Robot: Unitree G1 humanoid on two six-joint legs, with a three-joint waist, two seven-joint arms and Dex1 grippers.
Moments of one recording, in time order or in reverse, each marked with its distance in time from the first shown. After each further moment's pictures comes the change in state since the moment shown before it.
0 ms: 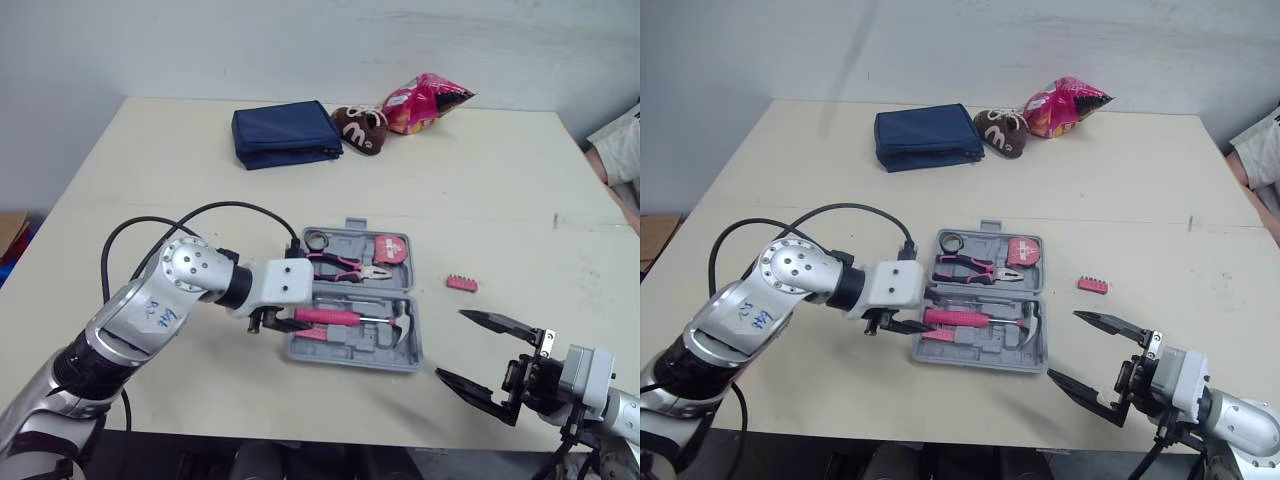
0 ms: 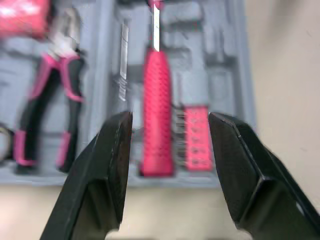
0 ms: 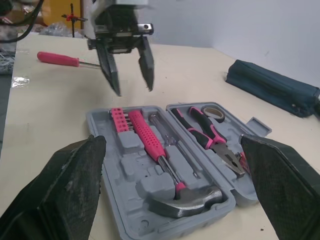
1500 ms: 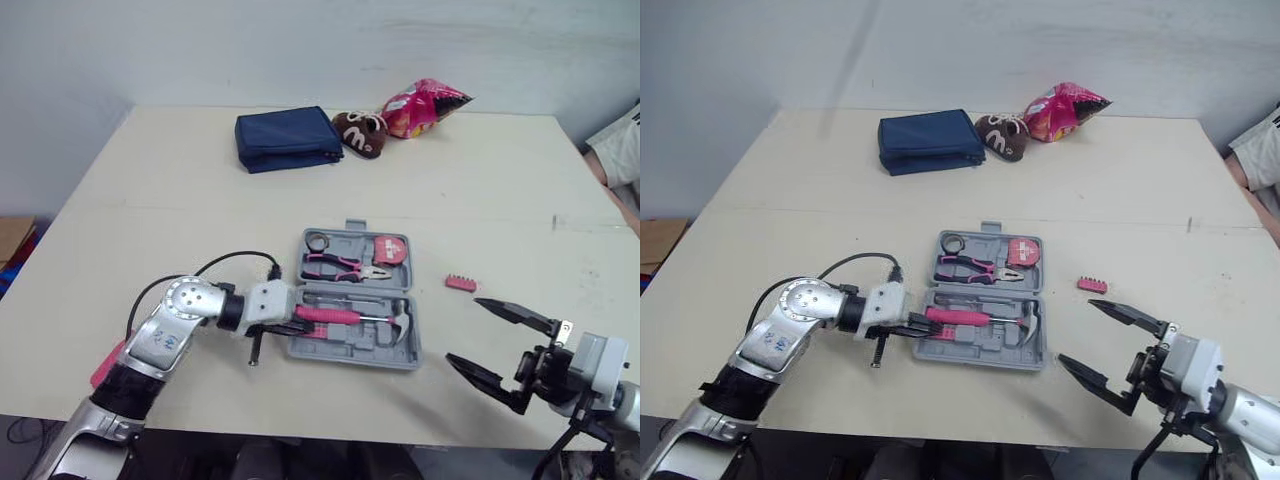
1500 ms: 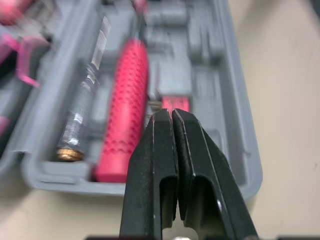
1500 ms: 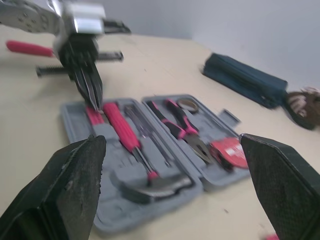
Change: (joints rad) left arm 0.214 -0.124 0.169 0.360 -0.106 -0.441 -0.082; right arm 0.032 -0.060 -0.139 -0.003 0.011 0.056 -0.057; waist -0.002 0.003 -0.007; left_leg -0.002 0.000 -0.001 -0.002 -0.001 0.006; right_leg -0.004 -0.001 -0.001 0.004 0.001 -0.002
